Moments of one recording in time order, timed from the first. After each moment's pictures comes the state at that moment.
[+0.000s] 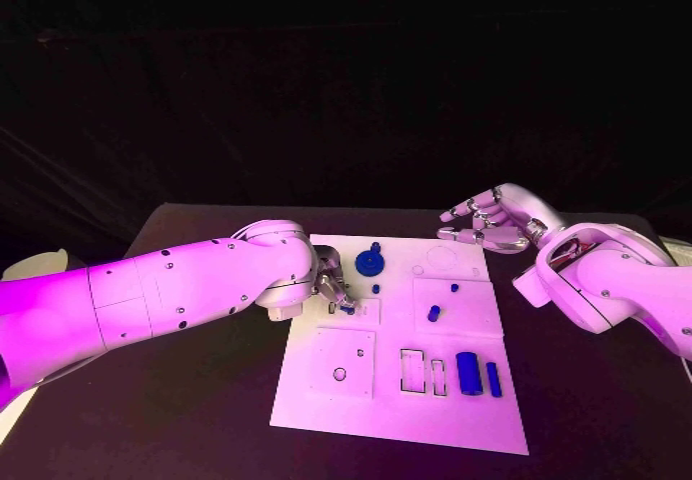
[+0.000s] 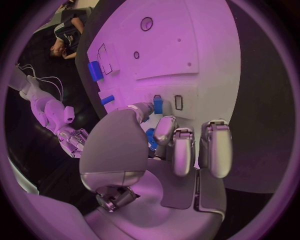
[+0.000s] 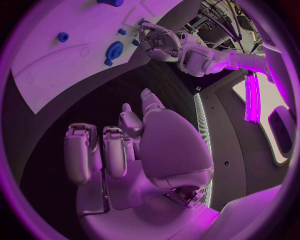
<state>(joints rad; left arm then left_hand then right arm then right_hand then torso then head) 1.29 -0.61 -0.06 1.46 -1.04 0.12 -0.70 1.28 -0.22 0.54 0.27 0.30 0.91 0.04 0.63 0.74 1.36 -0.04 1.23 1.16 1.47 -0.09 1.57 1.31 0.03 1.47 0.02 1.51 1.31 1.24 -0.96 0.01 1.64 -0.99 -0.45 -0.01 1.35 -0.08 -0.01 0.20 0.24 1.06 0.13 0.07 0.07 1.36 0.04 1.04 1.22 1.47 -0.04 1.53 1.31 0.05 1.46 0.07 1.46 1.31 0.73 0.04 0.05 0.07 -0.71</state>
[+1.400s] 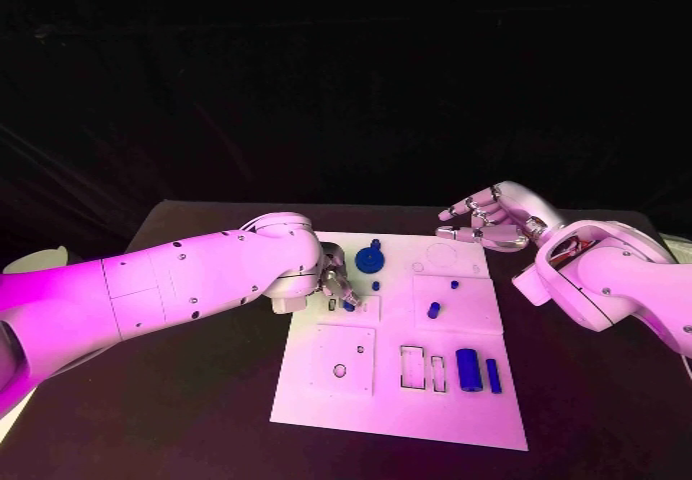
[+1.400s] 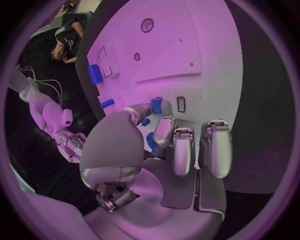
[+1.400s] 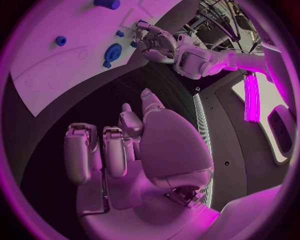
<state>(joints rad) 1.30 -0.57 -0.06 1.40 -1.03 0.19 -0.70 1.15 -0.17 0.60 0.18 0.32 0.93 0.03 0.64 0.77 1.39 -0.04 1.25 1.19 1.47 -0.10 1.57 1.31 0.03 1.47 0.02 1.51 1.31 1.24 -0.97 0.01 1.65 -0.99 -0.44 -0.01 1.35 -0.08 -0.01 0.20 0.24 1.06 0.13 0.07 0.07 1.36 0.04 1.04 1.21 1.47 -0.04 1.53 1.31 0.05 1.46 0.07 1.46 1.31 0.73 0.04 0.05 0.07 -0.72</state>
